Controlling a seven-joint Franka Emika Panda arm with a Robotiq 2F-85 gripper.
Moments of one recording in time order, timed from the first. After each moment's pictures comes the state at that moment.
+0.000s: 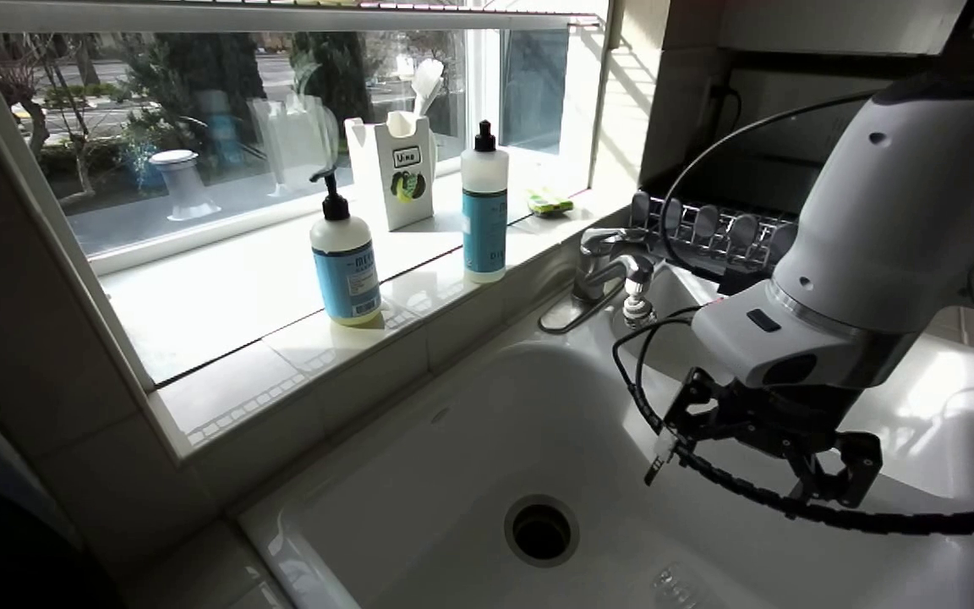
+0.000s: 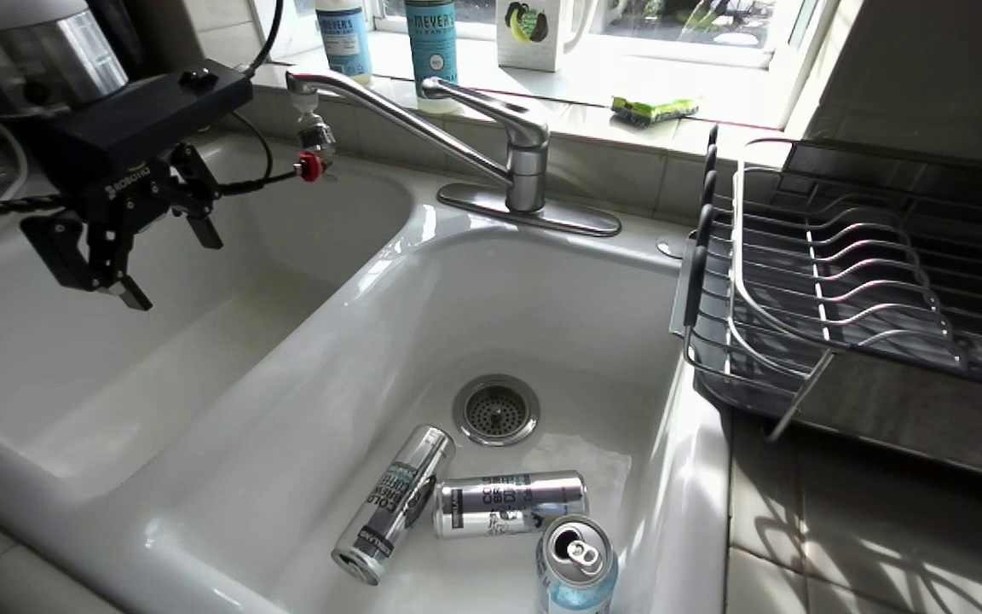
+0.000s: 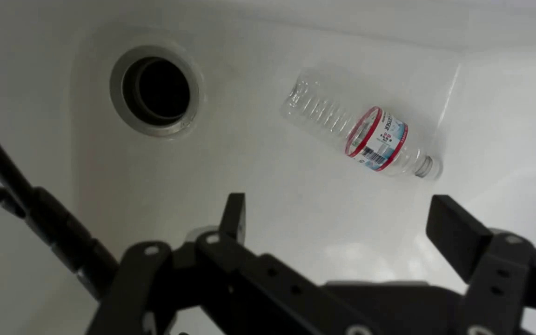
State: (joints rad) arm 0.40 -0.43 0.01 -2.73 -0.07 2.37 -1.33
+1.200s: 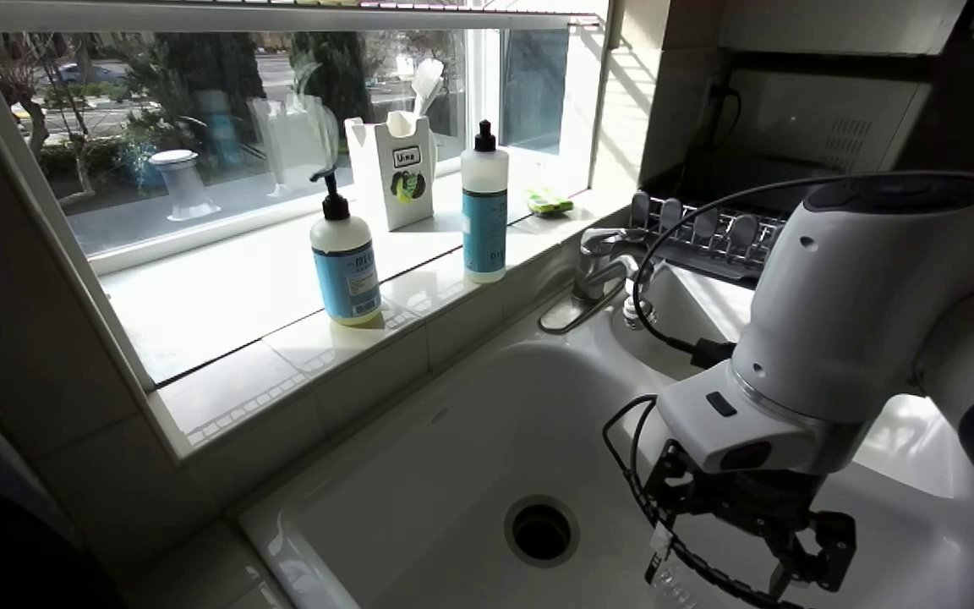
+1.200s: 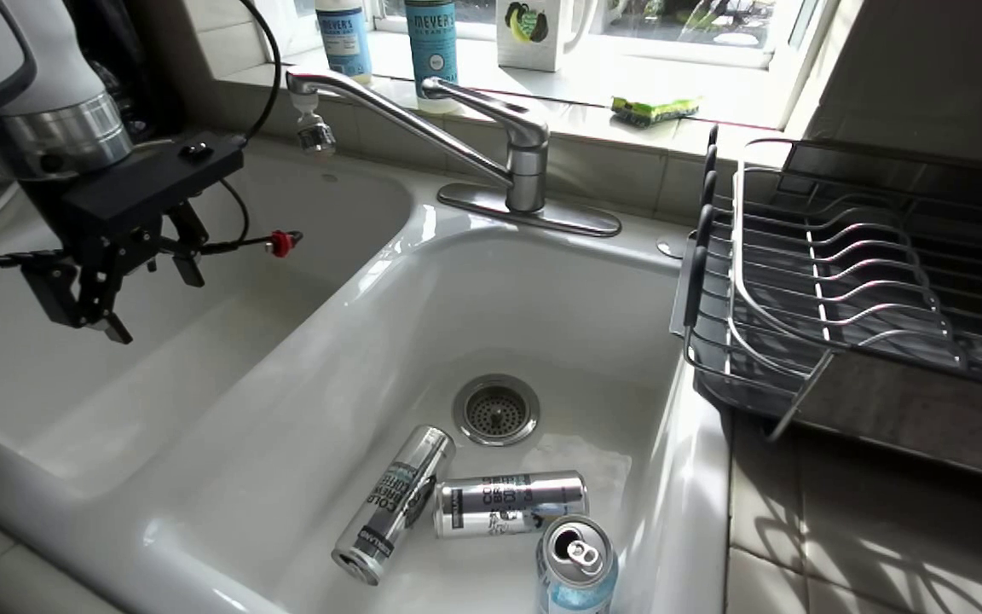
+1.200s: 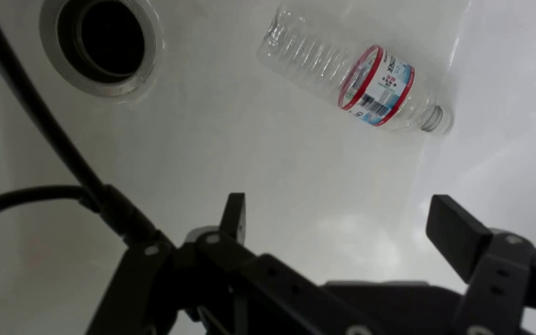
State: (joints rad) arm 0.41 -0.26 0.09 -2.73 0.07 2.49 -1.31
